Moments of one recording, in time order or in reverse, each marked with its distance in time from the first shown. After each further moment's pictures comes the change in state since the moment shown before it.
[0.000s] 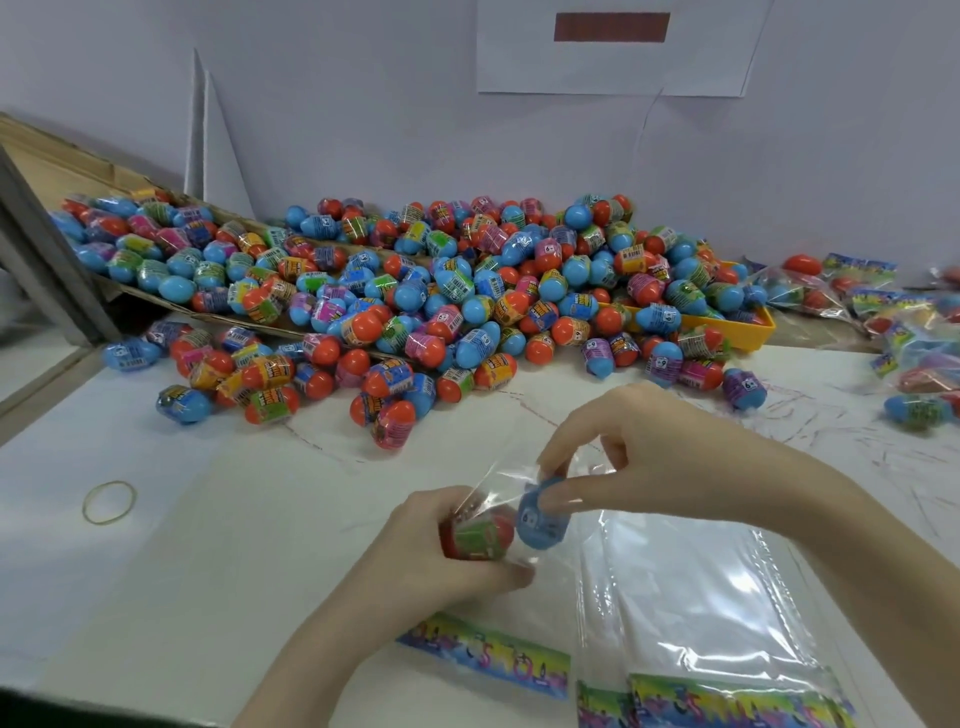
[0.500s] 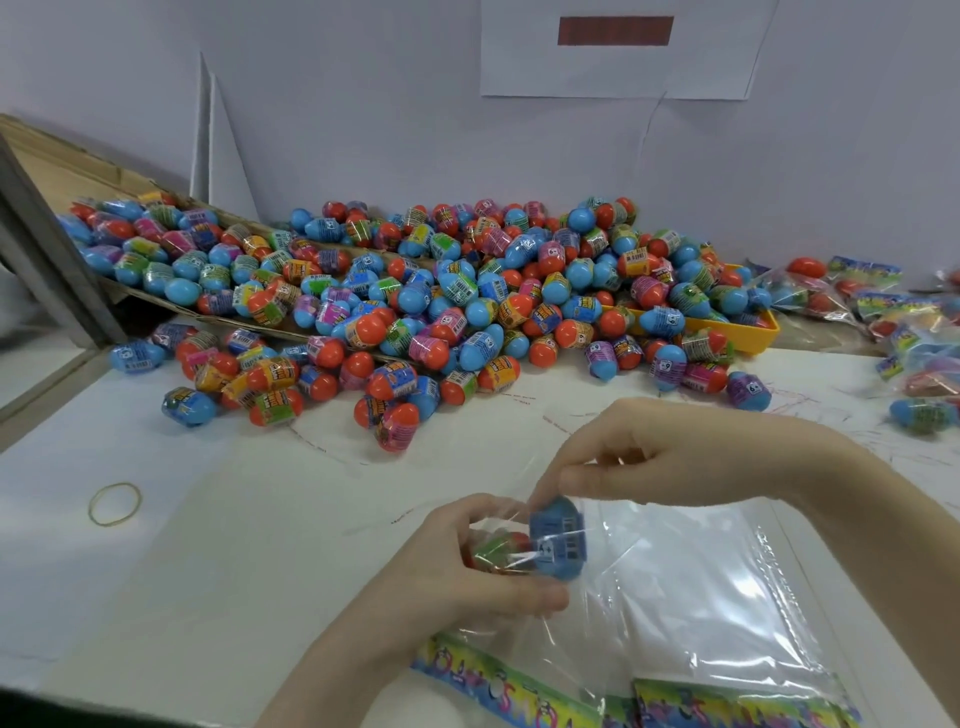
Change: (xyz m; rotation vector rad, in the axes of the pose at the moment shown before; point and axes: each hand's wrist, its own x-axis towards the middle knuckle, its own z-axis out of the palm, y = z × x) left_hand -0.008 0.009 0.006 -0.223 -0.138 -0.120; right_hand 0.003 0.003 -0.011 0.083 -0.299 0.082
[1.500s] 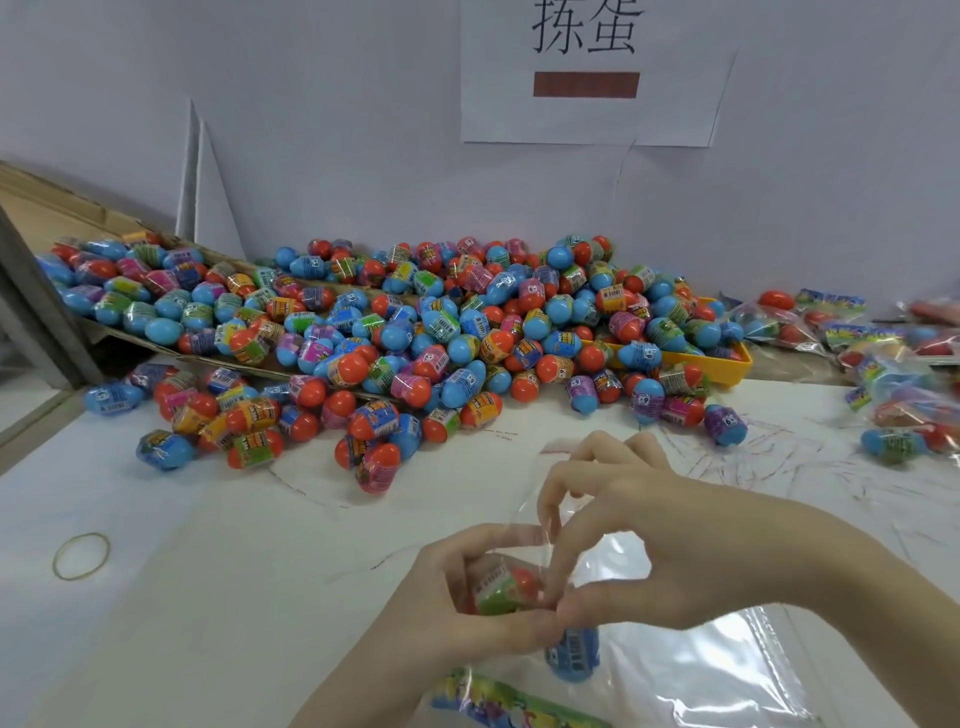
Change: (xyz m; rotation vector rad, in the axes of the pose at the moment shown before) left_hand 0.007 0.001 0.007 -0.169 -0.086 0.224; right_hand -0.020 0.005 0.014 -0.378 0.111 -0.152
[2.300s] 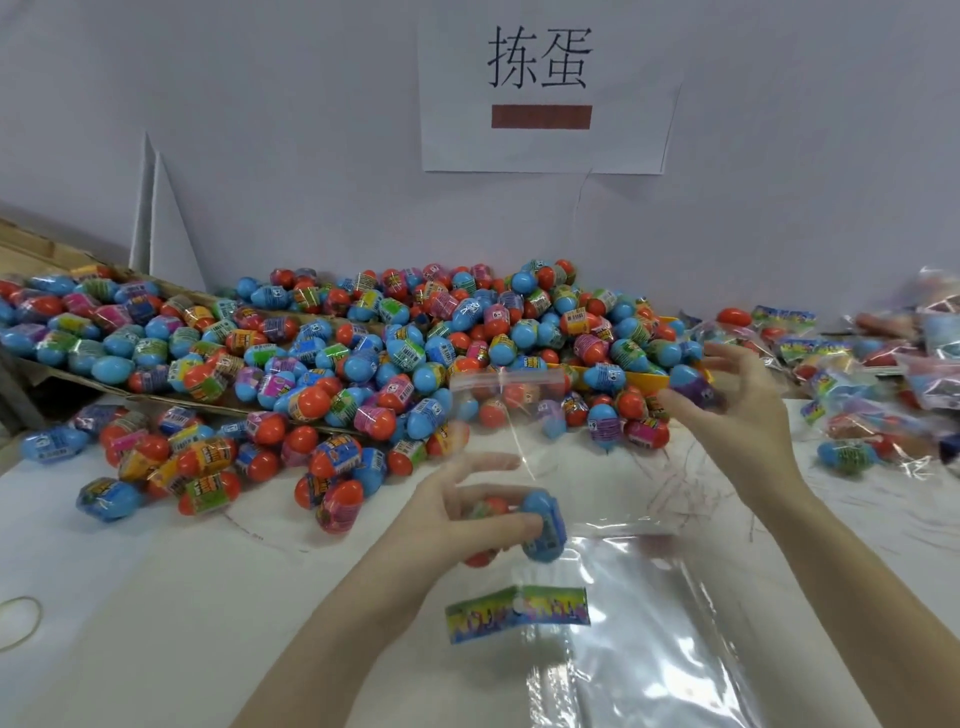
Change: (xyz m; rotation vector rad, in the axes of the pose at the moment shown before) left_hand 0.055 0.026 -0.002 0.064 0.047 0.015; right_hand -0.013 0.118 0.003 0.495 1.262 0.670
